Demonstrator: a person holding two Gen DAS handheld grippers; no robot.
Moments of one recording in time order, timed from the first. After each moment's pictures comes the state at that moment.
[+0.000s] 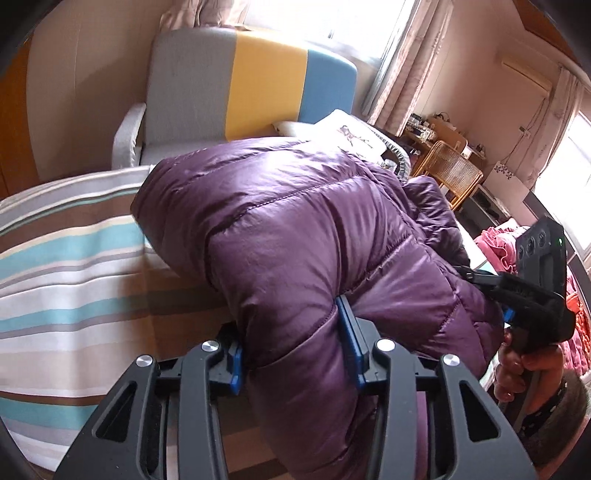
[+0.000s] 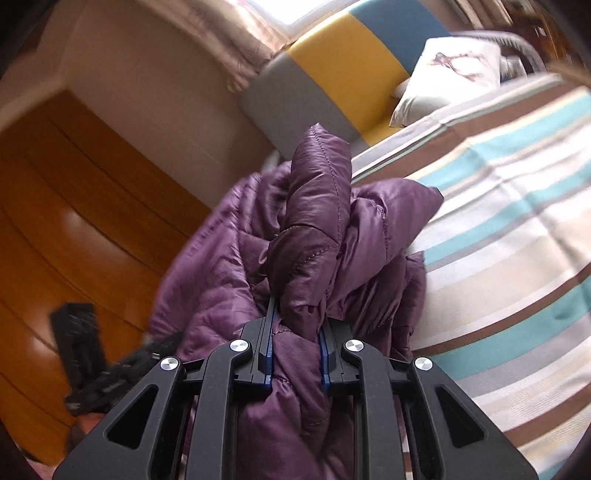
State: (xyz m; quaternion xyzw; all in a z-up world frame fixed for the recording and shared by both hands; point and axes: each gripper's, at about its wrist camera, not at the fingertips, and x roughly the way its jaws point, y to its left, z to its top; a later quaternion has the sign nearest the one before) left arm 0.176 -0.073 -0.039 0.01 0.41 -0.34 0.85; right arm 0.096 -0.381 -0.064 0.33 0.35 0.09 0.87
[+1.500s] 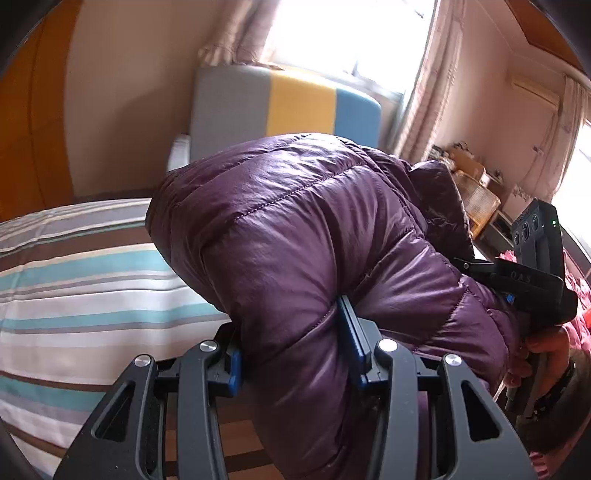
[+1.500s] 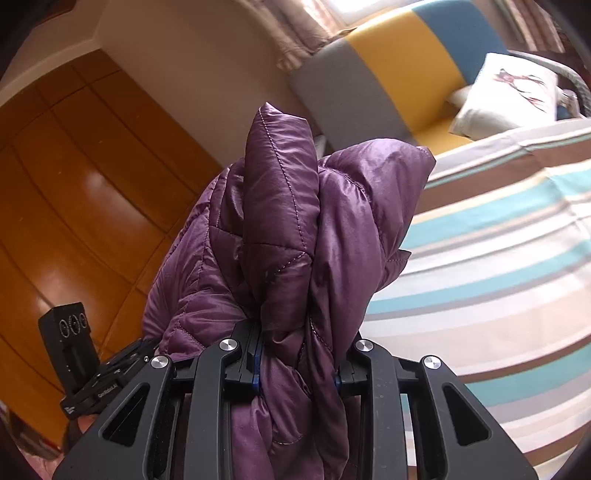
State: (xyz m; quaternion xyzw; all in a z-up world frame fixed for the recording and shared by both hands) left arm 0.157 0.014 -0.005 0.00 0.35 -0.28 0.89; right arm 0.135 -0.332 -0.046 0.29 0.34 0.17 0.88
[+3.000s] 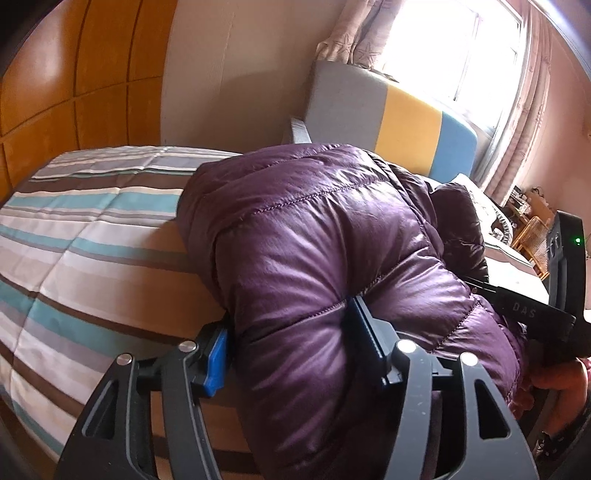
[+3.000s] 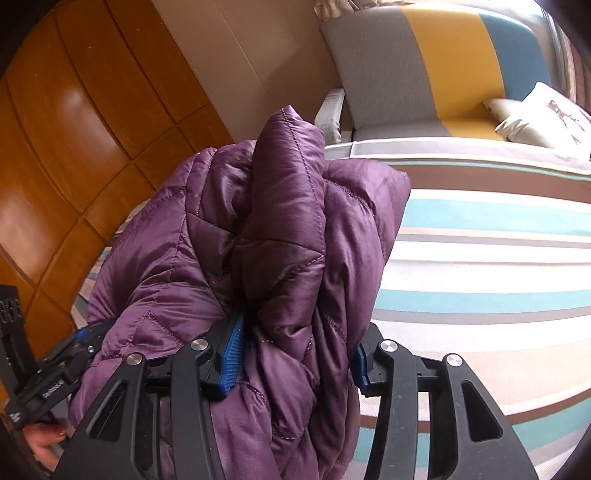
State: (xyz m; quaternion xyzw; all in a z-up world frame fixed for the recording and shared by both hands) left arm 0.192 0.145 -0.075 -0.06 0.37 -0.12 0.92; right arm 0.209 -0.169 -0.095 0.15 0.41 0.13 0.89
